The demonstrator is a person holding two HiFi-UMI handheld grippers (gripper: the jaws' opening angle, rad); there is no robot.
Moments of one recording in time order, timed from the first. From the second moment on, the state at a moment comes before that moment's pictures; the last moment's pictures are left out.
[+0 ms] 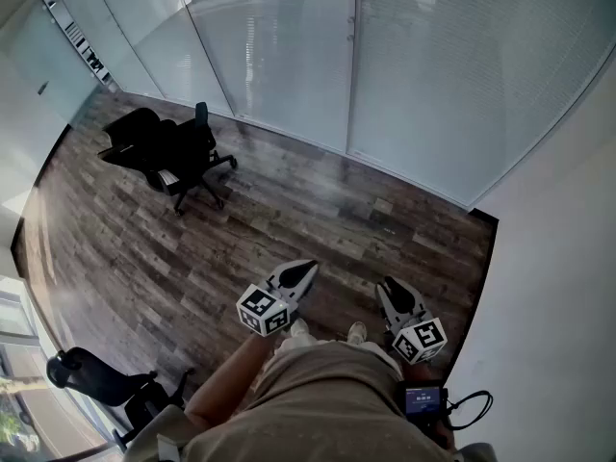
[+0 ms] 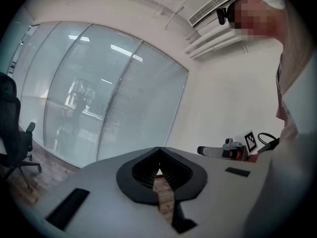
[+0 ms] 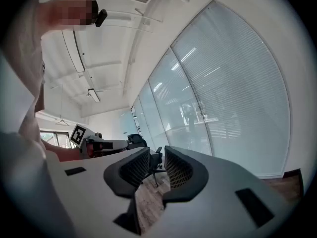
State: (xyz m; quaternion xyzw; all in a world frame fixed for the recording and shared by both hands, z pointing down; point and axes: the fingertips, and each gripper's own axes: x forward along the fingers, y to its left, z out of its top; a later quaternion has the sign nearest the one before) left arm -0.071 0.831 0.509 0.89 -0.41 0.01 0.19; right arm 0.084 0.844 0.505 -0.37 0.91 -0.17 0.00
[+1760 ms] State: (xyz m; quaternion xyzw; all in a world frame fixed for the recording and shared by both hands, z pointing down) left arm 0.061 0.810 0.534 0.87 -0.43 -0.02 0.24; right arm 0.184 0.810 0.537 -0.33 0.92 -0.22 0.00
